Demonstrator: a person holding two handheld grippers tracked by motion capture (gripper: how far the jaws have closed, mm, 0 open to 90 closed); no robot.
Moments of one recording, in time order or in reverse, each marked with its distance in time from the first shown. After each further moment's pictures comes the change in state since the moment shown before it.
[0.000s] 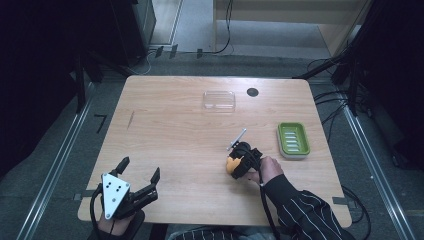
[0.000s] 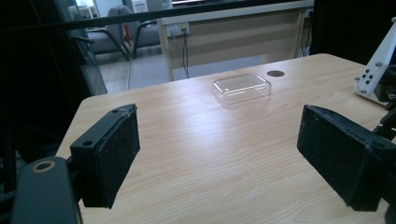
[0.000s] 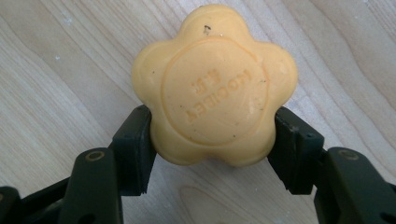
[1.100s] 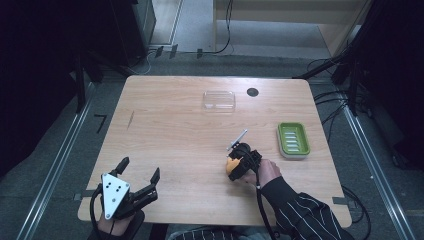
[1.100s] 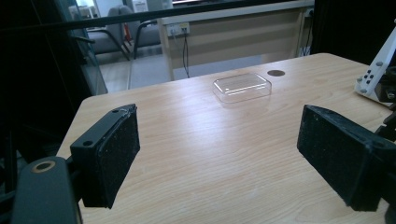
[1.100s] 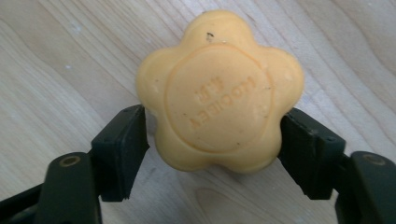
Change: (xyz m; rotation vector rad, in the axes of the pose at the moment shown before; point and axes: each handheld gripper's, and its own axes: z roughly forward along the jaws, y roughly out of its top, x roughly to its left) left arm 0.000 0.000 0.000 -0.001 0.002 -0.001; right arm 0.003 -0.002 0.001 -0.005 0.026 0.066
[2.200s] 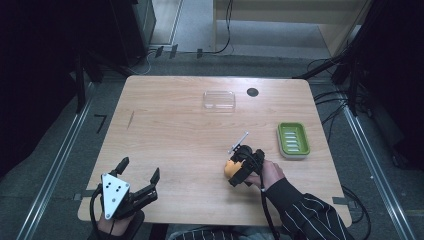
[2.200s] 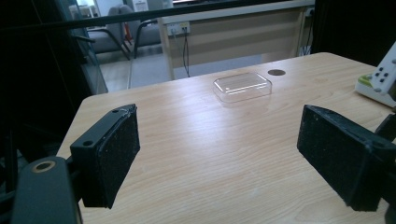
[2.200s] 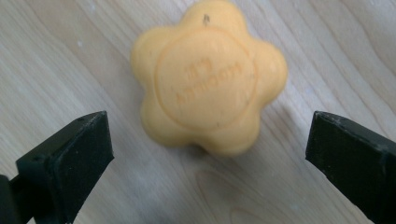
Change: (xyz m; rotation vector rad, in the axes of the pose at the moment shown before) left arm 0.000 0.000 0.000 0.003 0.002 0.002; right arm 0.003 -0.007 -0.005 -0.017 -0.002 -0.061
